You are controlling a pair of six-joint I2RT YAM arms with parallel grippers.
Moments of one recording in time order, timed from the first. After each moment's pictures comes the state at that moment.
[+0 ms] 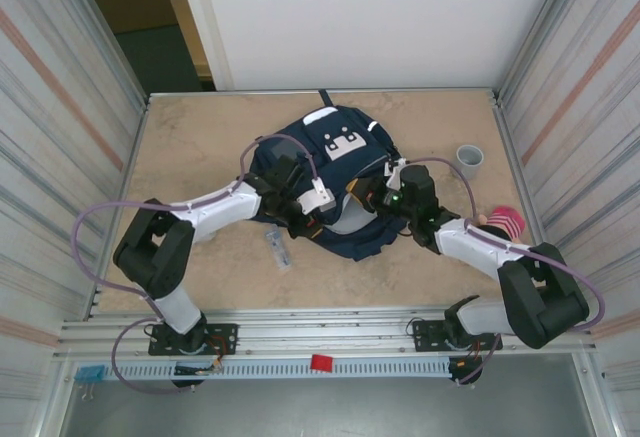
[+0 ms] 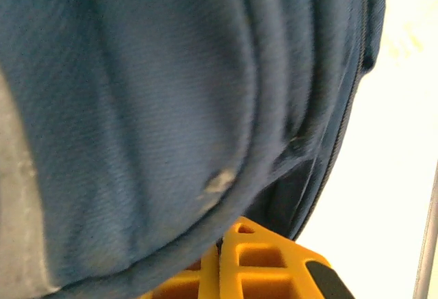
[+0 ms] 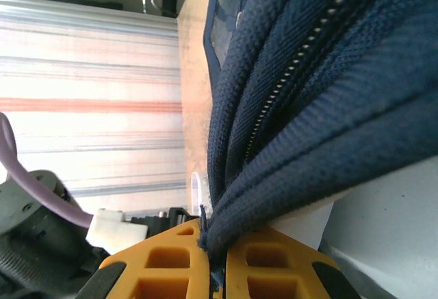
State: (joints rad) left arm -0.66 1.68 1.07 -0.52 0.50 0.36; right arm 0.48 1.32 0.59 0.36 -0.43 1.23
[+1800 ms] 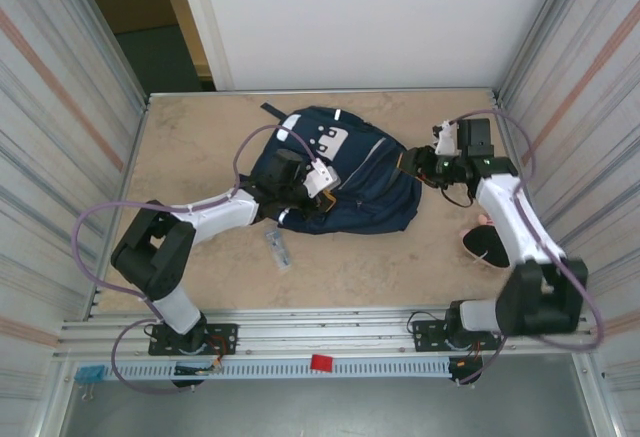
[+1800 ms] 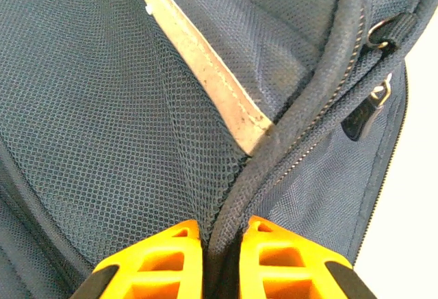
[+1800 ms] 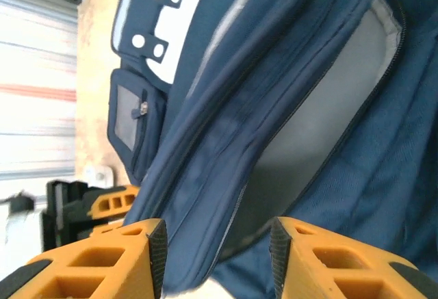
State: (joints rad) left arm -0.65 1.67 0.99 -0.02 0.43 0.29; right arm 0.09 1.26 1.08 -0.63 -0.53 0.47
